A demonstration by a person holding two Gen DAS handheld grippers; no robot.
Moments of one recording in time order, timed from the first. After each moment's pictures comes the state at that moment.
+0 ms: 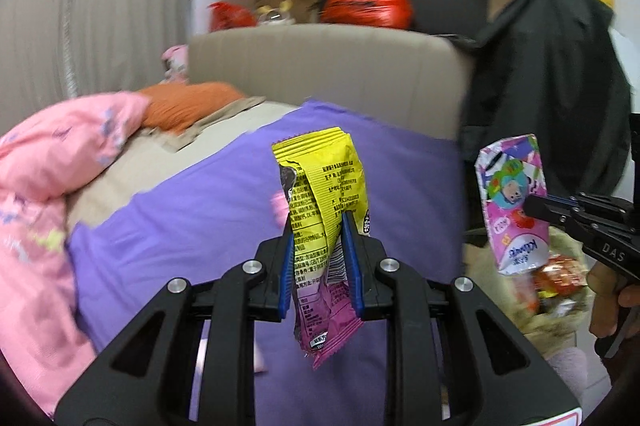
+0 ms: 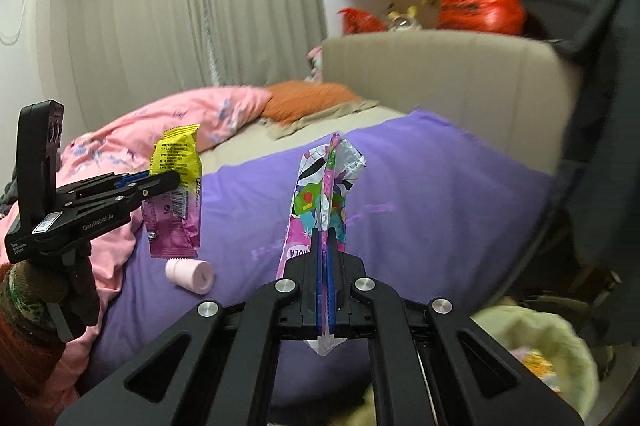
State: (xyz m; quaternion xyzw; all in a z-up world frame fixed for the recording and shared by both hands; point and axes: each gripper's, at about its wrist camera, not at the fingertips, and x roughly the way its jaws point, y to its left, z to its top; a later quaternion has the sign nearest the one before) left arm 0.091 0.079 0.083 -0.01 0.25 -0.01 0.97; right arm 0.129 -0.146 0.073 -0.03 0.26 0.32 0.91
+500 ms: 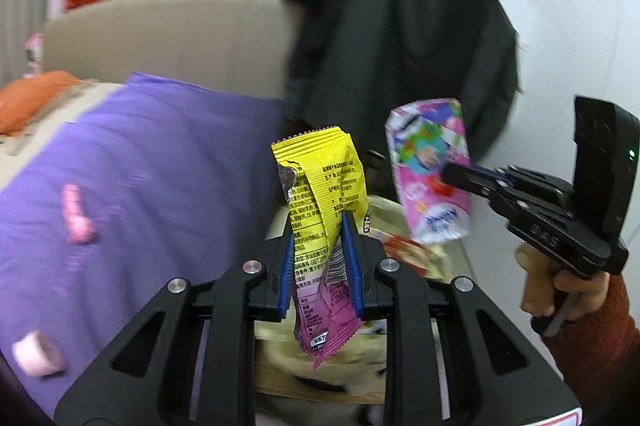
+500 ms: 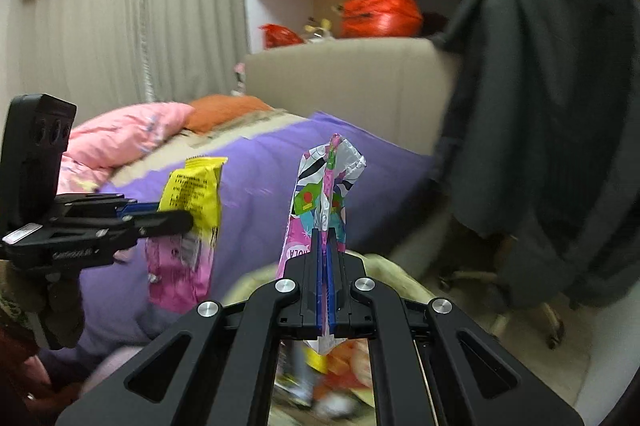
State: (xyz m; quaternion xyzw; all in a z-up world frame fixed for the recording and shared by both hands) left arm 0.120 -0.124 0.056 -0.02 0.32 -0.26 0.91; right arm 0.096 -0.322 0.063 -0.02 0.25 0.20 0.95
